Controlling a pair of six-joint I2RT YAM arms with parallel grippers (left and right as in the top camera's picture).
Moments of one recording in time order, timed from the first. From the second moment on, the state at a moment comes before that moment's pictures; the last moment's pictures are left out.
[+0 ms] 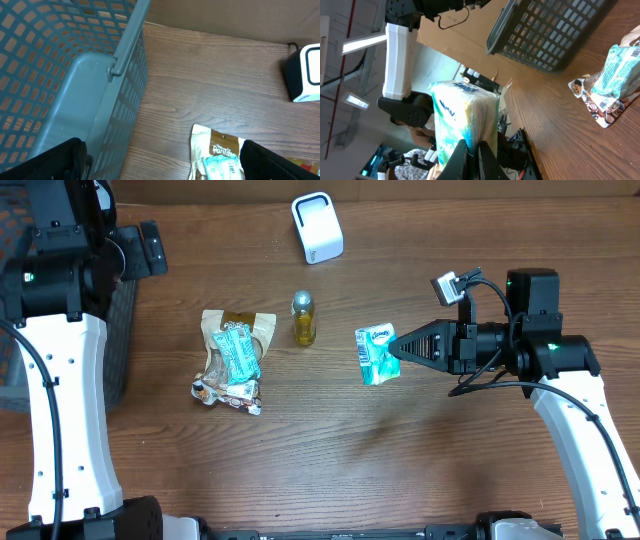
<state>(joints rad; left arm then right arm) 0.10 1.61 1.88 -1.07 -0.16 -0.07 0.04 1.35 1.11 -0.64 -1.56 0.16</state>
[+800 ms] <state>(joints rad) 0.10 1.61 1.88 -1.07 -0.16 -0.07 0.05 1.35 1.11 -0.85 -0.96 0.20</state>
